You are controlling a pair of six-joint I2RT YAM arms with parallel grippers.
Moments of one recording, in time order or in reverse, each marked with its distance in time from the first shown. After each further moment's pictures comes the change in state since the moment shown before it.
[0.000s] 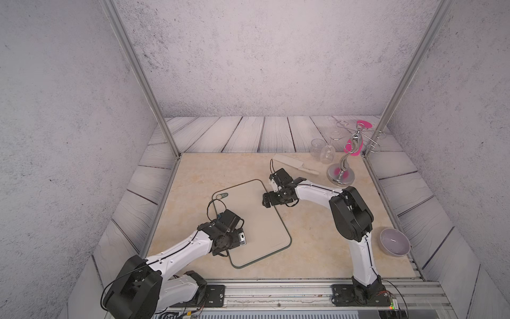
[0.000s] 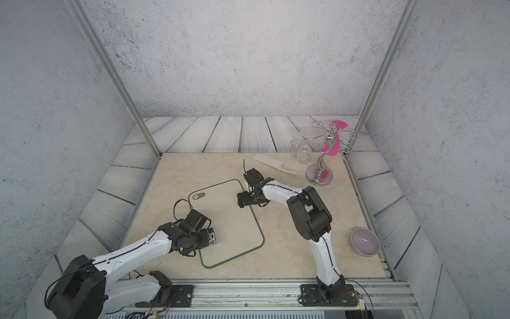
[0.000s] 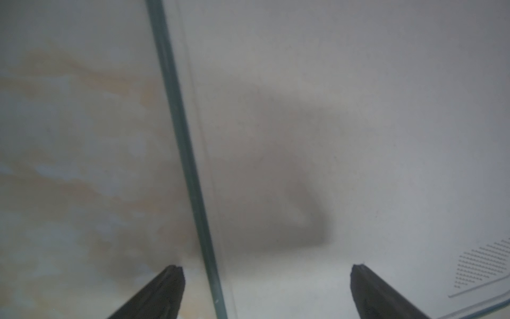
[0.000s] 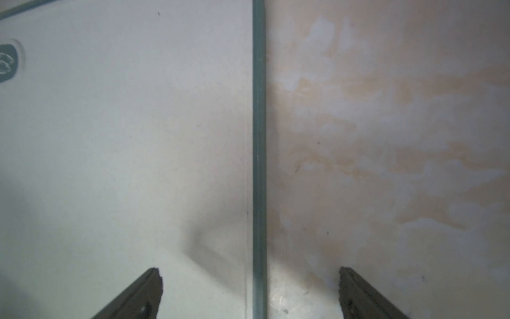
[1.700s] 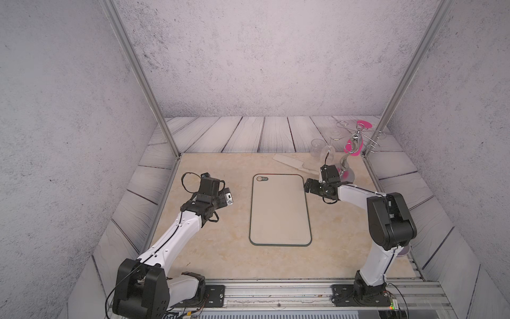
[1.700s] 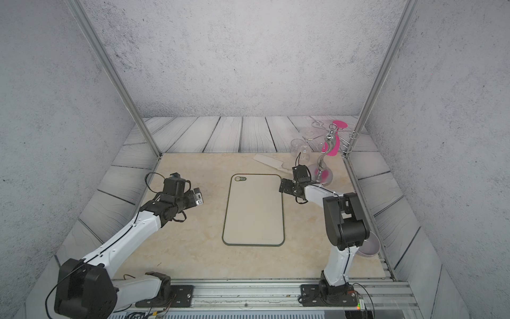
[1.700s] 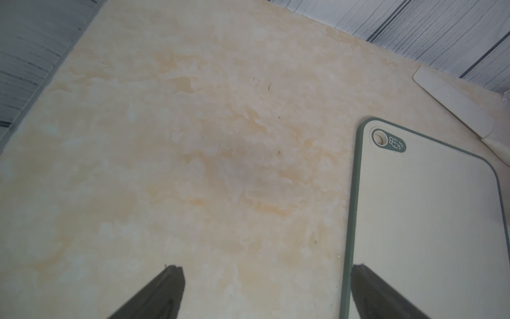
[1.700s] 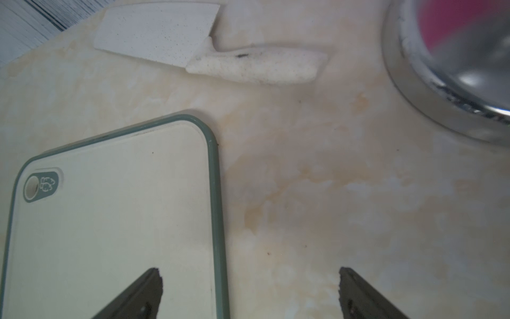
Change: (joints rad) left arm 0.350 0.023 0.291 0.166 -0.145 0.411; right arm -0.409 -0.229 -0.354 0.305 0.079 0.107
